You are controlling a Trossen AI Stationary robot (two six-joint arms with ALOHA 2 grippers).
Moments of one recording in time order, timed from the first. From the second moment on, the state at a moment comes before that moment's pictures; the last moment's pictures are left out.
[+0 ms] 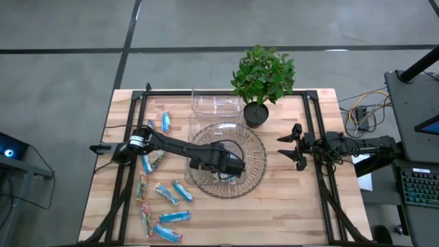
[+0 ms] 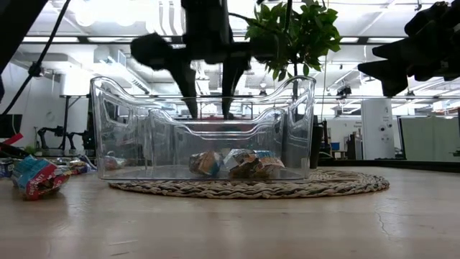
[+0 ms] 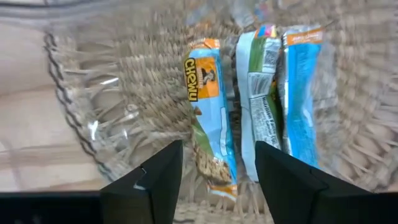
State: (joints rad) left arm -0.20 2.12 1.94 -1.32 -0.21 -1.60; right arm 0.09 0.02 0.01 0.03 0.13 0.16
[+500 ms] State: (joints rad) left arm -0.20 2.00 1.99 -1.53 -0.24 -1.58; right arm 0.09 0.02 0.01 0.03 0.13 0.16
